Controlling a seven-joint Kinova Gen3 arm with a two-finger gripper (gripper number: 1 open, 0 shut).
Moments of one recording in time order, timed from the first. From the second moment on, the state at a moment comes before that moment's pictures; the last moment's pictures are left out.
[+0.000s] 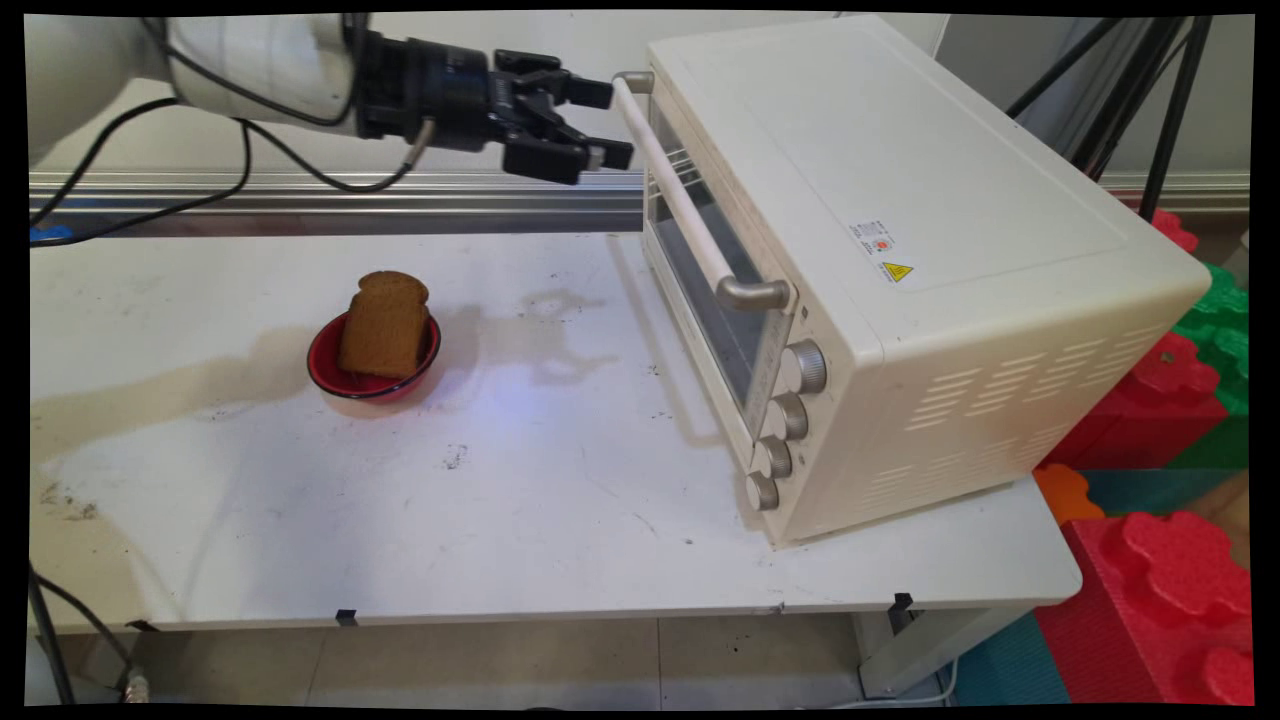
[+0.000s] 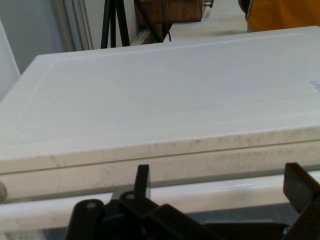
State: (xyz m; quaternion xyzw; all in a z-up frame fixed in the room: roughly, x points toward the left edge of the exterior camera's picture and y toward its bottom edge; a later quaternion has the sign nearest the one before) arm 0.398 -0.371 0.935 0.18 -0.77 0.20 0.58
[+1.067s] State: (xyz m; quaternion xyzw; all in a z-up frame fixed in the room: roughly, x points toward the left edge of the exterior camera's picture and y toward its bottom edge) arm 0.364 -0.395 0.918 0.17 -0.78 0.20 0.57
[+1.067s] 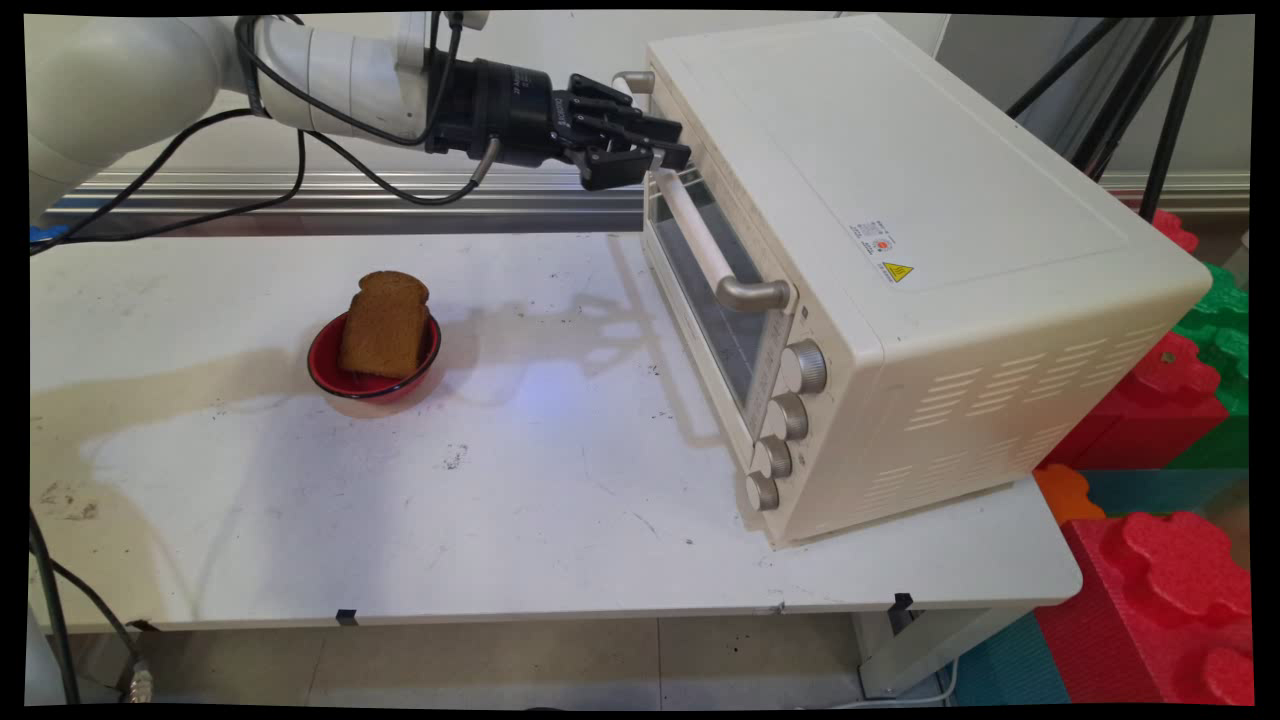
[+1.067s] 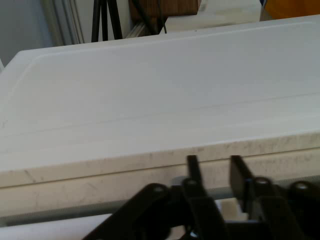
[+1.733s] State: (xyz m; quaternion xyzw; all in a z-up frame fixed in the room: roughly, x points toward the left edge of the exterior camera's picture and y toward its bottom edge) arm 0.355 -0.400 0.911 0.17 -0.78 0.19 0.57
